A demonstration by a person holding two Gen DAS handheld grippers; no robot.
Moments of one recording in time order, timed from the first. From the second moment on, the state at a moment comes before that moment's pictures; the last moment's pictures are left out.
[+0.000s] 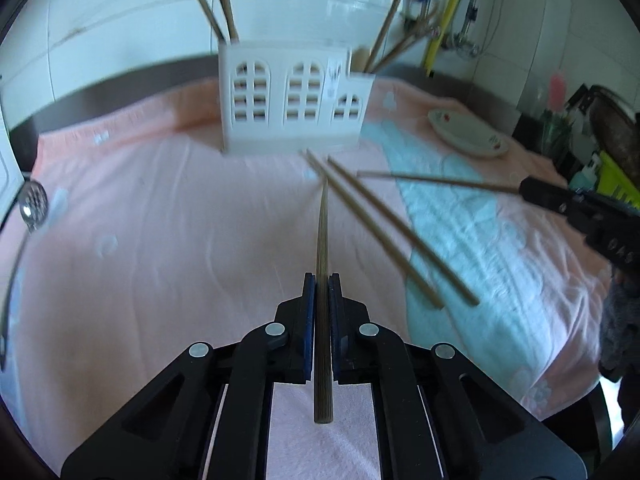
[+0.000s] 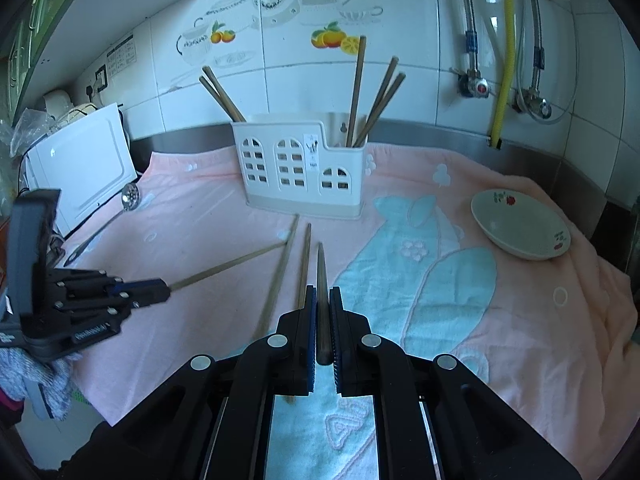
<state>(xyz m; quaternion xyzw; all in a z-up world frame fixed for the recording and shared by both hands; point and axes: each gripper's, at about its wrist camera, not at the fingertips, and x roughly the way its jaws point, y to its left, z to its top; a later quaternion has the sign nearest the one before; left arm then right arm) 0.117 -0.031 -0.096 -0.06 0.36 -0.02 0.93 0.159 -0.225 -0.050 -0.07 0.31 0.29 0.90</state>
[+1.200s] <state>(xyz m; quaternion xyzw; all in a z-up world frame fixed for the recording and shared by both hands) 0.161 0.006 0.050 -0.02 0.28 -0.08 0.96 0.240 -0.161 0.116 -0.08 0.26 0.30 0.91</state>
